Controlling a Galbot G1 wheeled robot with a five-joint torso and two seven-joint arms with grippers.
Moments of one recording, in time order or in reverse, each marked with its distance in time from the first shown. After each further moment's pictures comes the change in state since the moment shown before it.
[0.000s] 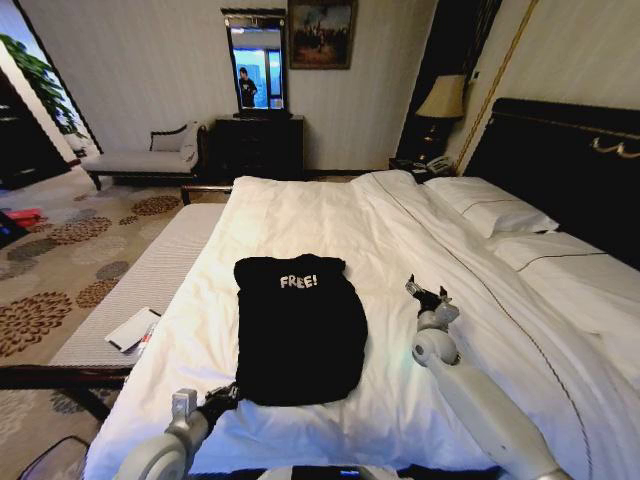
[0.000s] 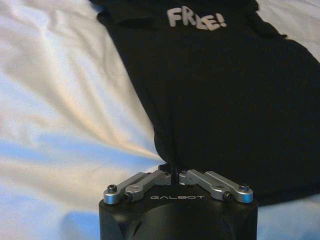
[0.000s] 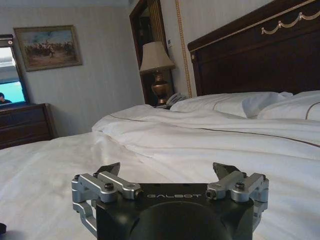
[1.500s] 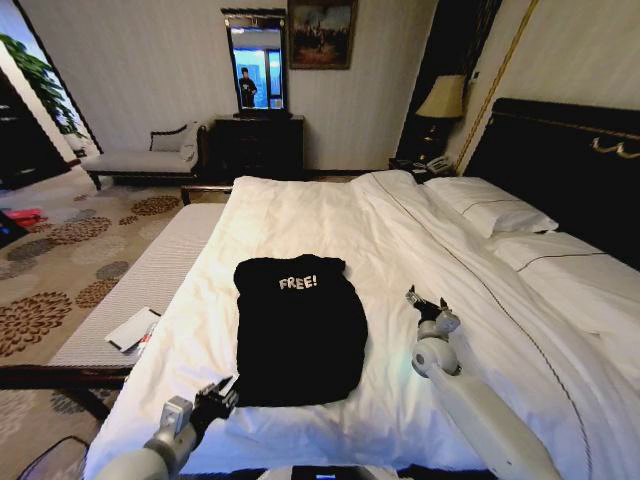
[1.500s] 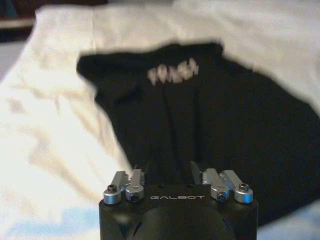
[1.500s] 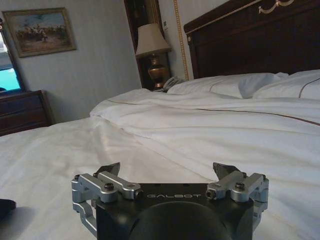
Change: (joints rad) left arm 0.110 0.061 -0.130 -0.249 0.111 0.001 -0.052; right arm -0.053 -0.009 -0.001 0.067 0.060 -0.039 0.039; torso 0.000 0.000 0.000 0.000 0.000
